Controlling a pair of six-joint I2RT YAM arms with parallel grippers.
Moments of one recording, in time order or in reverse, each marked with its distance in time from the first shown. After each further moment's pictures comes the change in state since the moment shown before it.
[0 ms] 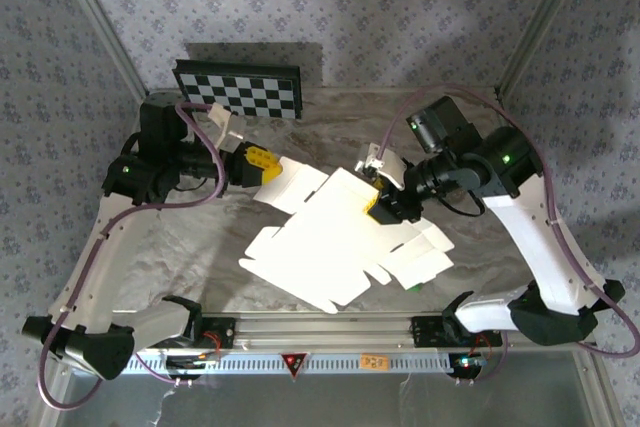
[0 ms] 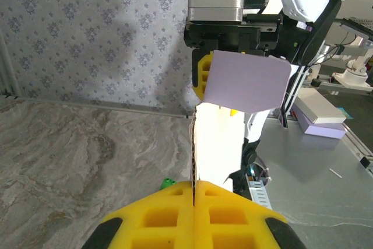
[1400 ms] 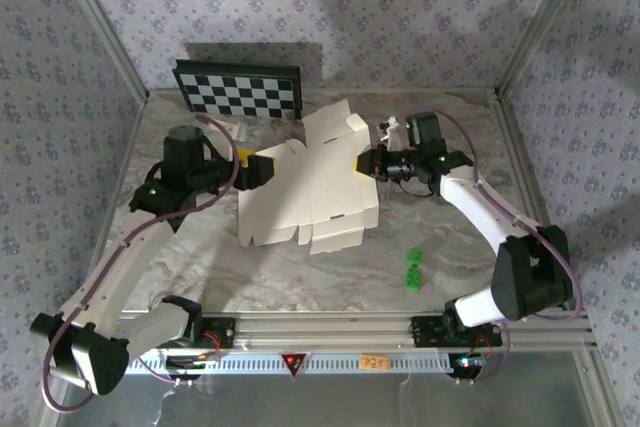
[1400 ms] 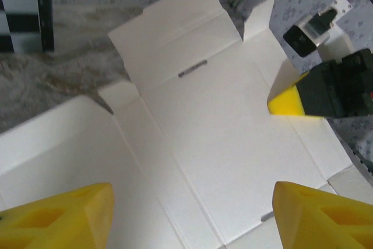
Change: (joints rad) left arm -0.034 -0.071 -0.402 0.296 -0.819 -0.568; right arm -0.354 0.145 -0.800 1.210 -0.192 1.083
